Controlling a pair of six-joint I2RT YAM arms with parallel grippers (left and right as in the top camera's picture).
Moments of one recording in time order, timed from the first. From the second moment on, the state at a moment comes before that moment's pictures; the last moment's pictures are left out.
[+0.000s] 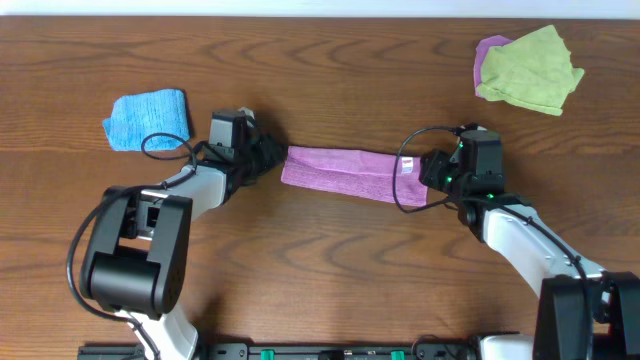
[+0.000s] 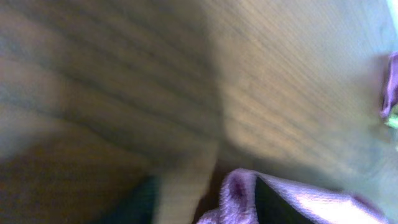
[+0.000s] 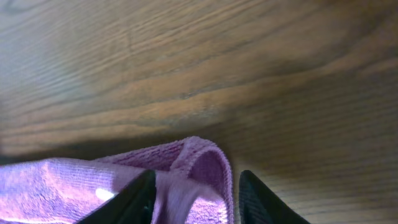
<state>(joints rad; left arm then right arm) -0.20 1.88 0.89 0.13 0.37 -0.75 0.09 1.52 0.67 0.01 -0.09 0.51</state>
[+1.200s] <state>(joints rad) -0.28 1.72 1.20 -0.44 0.47 -0.51 0.02 1.17 0.69 -0.71 -0.31 0.70</state>
